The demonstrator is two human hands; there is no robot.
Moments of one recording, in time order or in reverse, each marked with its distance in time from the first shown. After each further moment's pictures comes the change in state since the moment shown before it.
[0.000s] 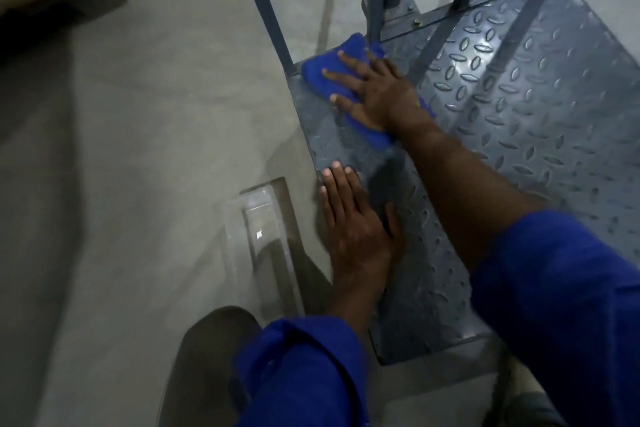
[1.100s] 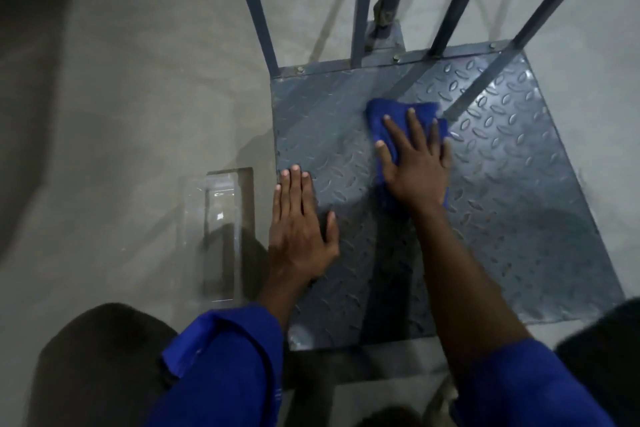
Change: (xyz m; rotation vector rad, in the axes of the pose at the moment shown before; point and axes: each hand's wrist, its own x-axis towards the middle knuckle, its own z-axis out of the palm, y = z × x) left_hand 0.002 -0.004 -0.009 0.034 -0.040 0.004; right_hand -0.126 0.057 0.002 0.053 0.192 0.392
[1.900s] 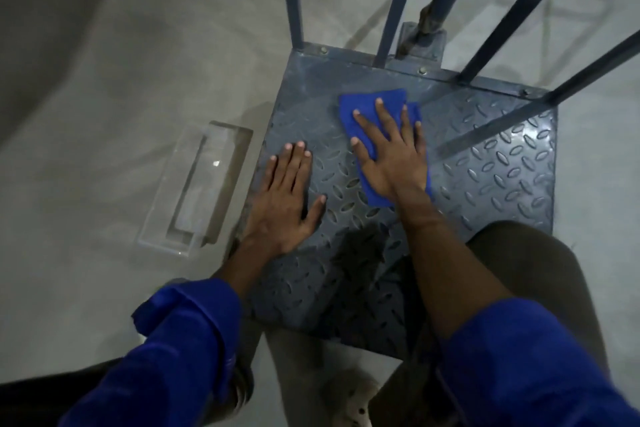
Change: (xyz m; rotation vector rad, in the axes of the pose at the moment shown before) left_hand 0.011 0.037 -0.002 0.030 -0.013 -0.060; right_hand 0.058 0.010 0.003 -0.031 -0.153 -0.448
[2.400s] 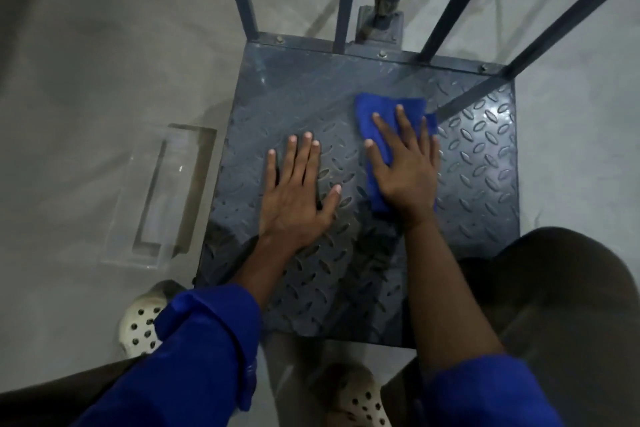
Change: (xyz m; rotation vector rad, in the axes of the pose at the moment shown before) left_hand 0.024 0.065 0.018 0.050 -0.047 -0.044; right_hand -0.049 0.048 -0.018 0.053 0.118 0.204
